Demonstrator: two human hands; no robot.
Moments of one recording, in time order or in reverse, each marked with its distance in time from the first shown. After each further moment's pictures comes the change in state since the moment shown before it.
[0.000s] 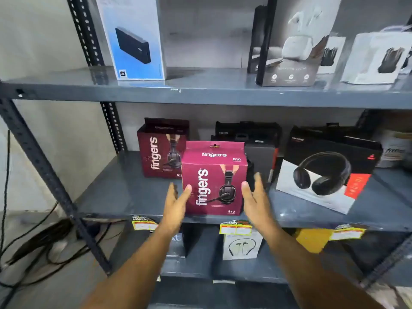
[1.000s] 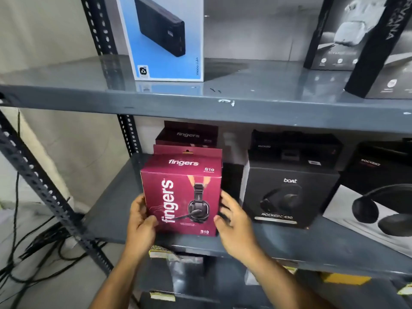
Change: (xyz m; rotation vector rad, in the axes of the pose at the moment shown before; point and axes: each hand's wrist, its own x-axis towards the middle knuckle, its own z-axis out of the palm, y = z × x) left_hand 0.060 -0.005 -0.121 -0.080 0.230 0.091; right_hand 0.051 -0.013 0.138 0.168 -0.281 -0.020
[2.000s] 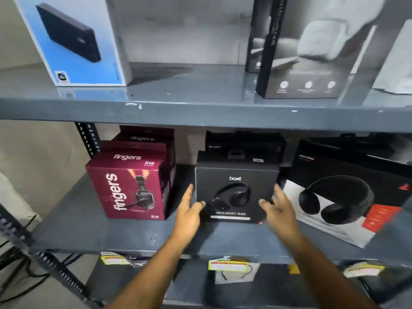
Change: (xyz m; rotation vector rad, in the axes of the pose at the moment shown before) left_hand -0.017 -0.028 0.200 0.009 -0.280 -0.115; right_hand 0.016 0.063 -0.205 0.009 0.372 0.070
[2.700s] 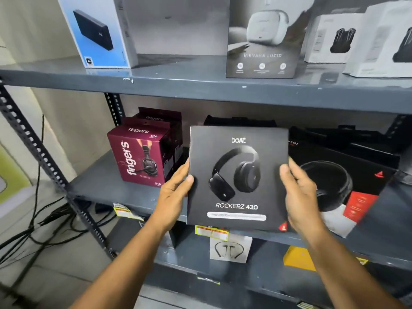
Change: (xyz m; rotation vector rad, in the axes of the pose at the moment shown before) left_hand -0.116 0.059 0.026 -0.035 -0.014 0.303; right_hand -0.058 -0.077 -0.094 0.274 -0.123 -0.175
